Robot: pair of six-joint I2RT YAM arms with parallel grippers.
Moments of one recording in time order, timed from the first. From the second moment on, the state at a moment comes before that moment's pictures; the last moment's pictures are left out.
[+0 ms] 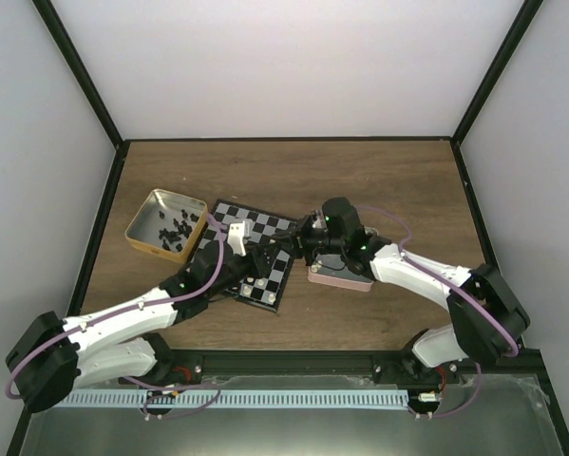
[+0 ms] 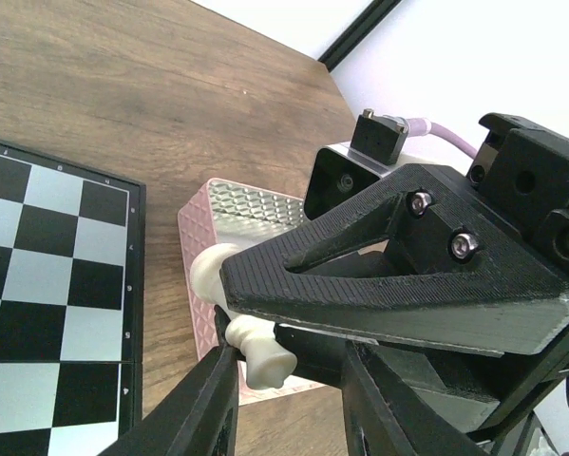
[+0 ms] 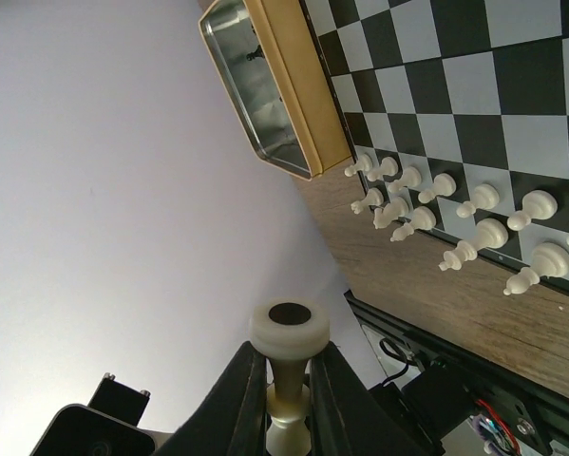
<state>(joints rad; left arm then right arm) -0.87 1.07 0.50 0.26 -0.03 -0.77 0.70 1.41 0.80 0.18 -0.55 1.70</state>
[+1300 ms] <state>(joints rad) -0.88 1.00 0.71 -0.27 -0.08 -0.64 0.66 1.35 0.81 0.04 -0.44 1.46</state>
